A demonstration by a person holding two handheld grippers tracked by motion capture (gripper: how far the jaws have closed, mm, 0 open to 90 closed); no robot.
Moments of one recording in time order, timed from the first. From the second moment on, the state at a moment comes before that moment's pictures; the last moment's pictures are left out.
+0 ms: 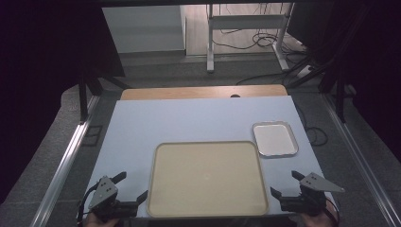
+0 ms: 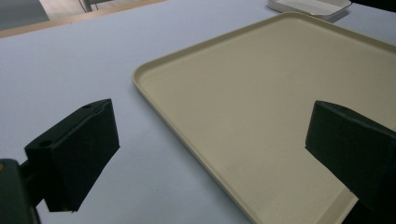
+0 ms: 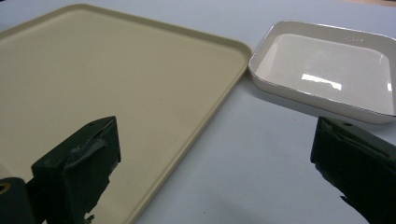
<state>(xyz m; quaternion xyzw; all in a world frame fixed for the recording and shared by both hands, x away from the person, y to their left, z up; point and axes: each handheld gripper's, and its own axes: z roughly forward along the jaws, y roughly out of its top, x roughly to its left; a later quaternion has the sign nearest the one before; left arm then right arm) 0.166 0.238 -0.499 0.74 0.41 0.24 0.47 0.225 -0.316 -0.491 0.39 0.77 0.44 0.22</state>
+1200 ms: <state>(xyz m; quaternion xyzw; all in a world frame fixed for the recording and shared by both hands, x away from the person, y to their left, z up) 0.165 0.235 -0.499 0.75 0.40 0.25 0.47 0.252 -0.322 -0.481 0.42 0.76 0.45 0.21</state>
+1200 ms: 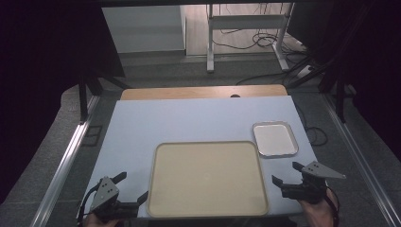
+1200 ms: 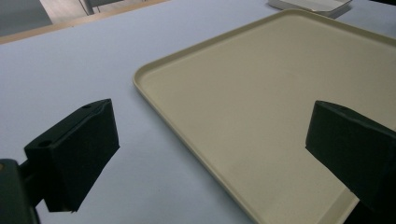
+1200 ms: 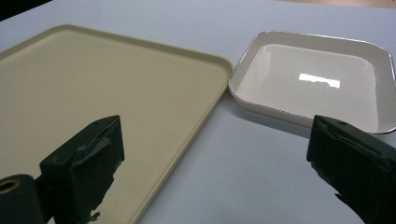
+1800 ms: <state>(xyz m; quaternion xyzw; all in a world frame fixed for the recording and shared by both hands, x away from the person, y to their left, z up) 0.164 0.235 -0.499 0.75 0.40 0.25 0.47 0.275 -0.322 -0.480 0.42 0.77 0.43 0.22</state>
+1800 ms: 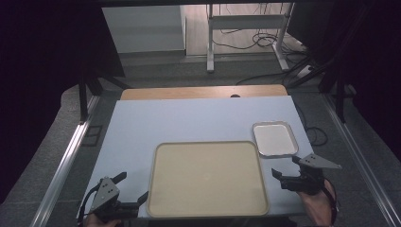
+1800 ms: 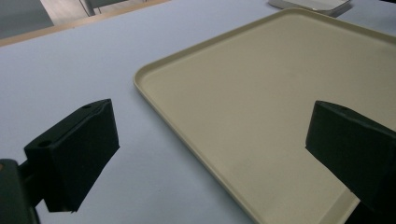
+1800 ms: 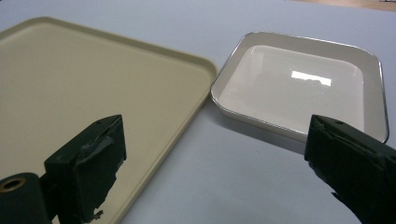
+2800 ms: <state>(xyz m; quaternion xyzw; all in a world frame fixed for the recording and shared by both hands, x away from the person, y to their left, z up) 0.164 0.235 -0.499 0.75 0.40 0.25 0.47 0.321 -0.338 -0.478 0.45 0.75 0.41 0.24</state>
